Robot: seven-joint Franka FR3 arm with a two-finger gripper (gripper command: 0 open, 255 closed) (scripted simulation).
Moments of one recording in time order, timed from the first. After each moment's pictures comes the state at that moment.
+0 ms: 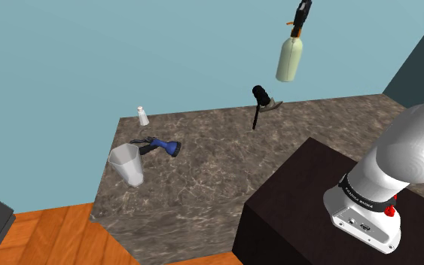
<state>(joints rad) -0.03 -0.19 -0.40 -1.87 -0.10 1.76 -0.71</state>
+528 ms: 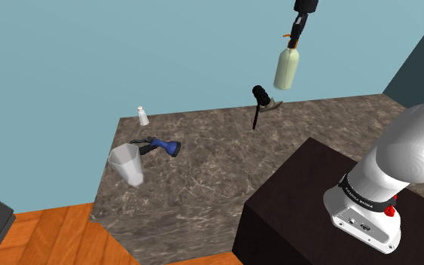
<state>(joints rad) -0.04 -0.19 -0.40 -1.98 -0.10 1.87 -0.71</state>
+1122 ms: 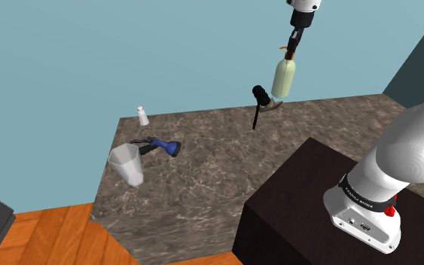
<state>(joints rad) -0.04 -0.18 -0.41 -2.09 -0.10 1.99 -0.71</state>
